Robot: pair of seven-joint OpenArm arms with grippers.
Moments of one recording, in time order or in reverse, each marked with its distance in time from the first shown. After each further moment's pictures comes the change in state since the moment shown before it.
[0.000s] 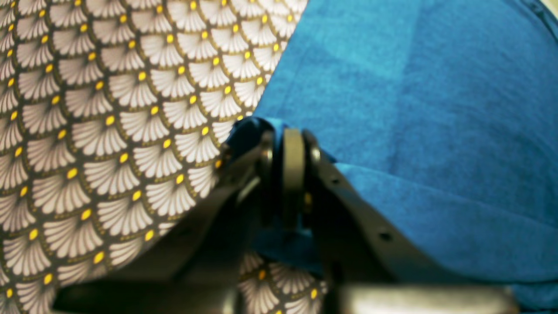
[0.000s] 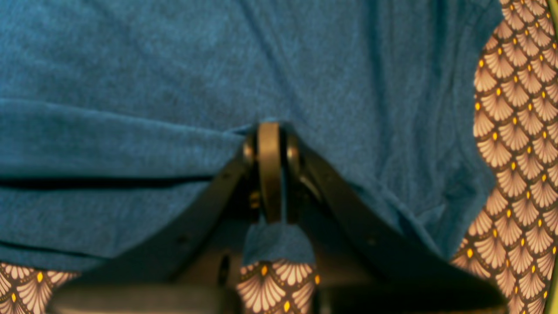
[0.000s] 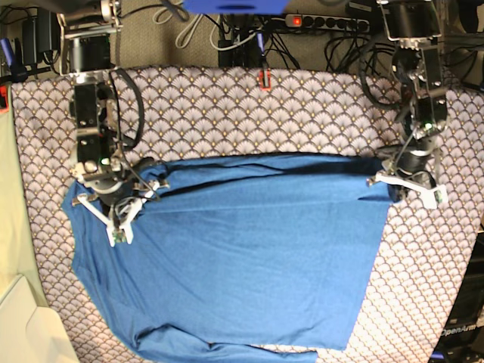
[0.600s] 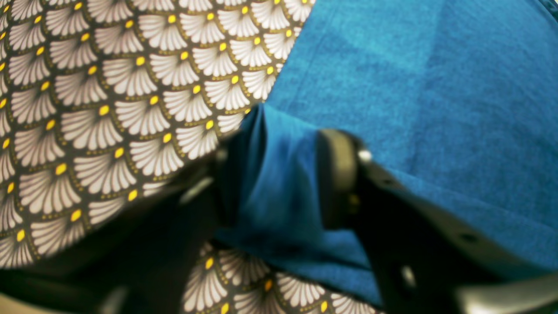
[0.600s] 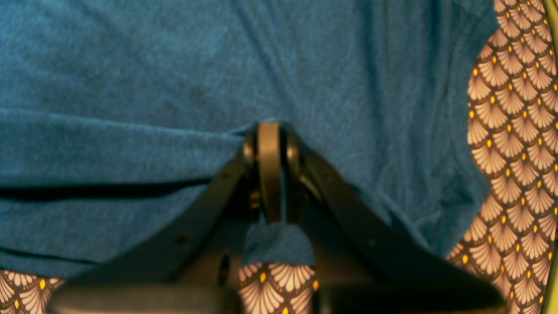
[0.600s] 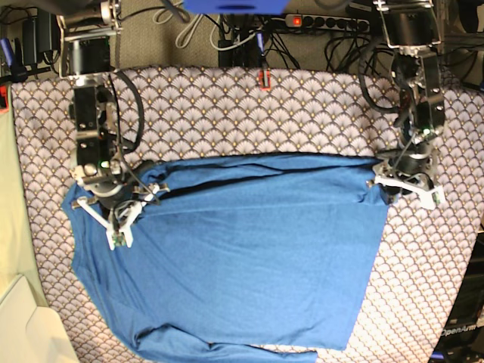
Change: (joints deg) left arm -2.2 0.0 0.4 -4.8 0.0 -0.1 -0.4; right arm 0.8 0.0 -0.1 -0.1 0.0 0.0 0.0
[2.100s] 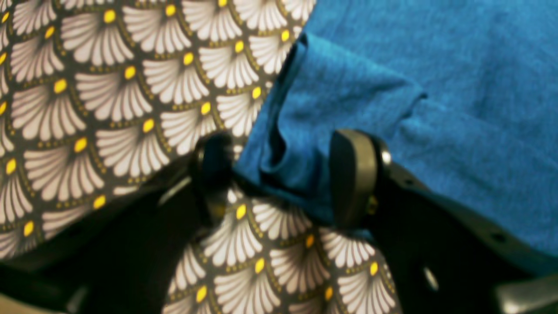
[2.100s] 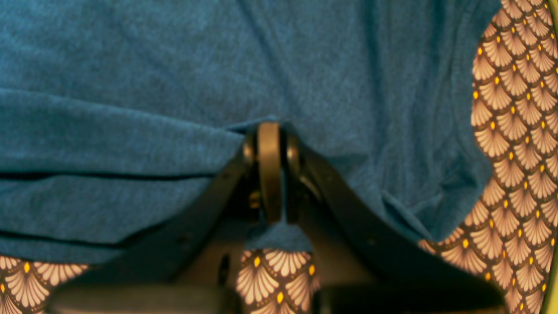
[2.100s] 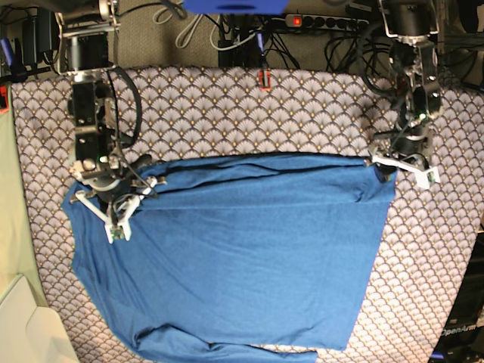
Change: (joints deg) left arm 3.0 -0.2 0.0 -5.5 -0.2 -0.6 -2.5; right arm -1.3 0.6 0.1 0.0 0.0 0.0 -0.4
